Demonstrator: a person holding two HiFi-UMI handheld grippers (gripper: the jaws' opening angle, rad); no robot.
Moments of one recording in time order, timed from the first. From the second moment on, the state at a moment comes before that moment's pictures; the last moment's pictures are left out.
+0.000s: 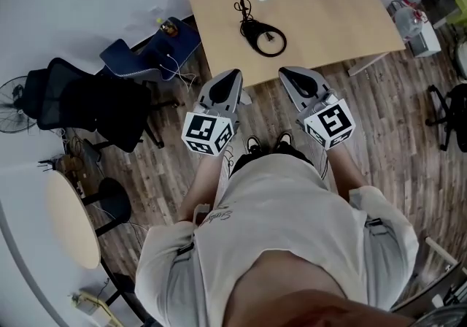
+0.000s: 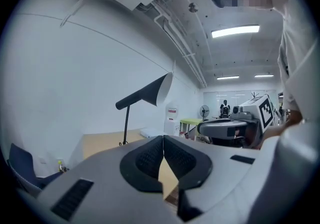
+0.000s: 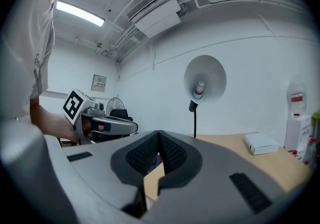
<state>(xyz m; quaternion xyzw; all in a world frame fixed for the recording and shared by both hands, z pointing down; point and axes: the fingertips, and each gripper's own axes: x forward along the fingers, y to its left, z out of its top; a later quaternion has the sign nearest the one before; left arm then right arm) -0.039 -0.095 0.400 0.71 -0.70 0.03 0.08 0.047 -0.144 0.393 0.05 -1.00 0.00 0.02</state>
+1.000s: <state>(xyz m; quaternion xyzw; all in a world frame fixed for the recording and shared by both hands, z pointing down) -0.076 -0.078 0.378 0.73 -0.68 0.02 0.05 0.012 -0.139 0.382 0.10 -0.99 -0.02 0.02</state>
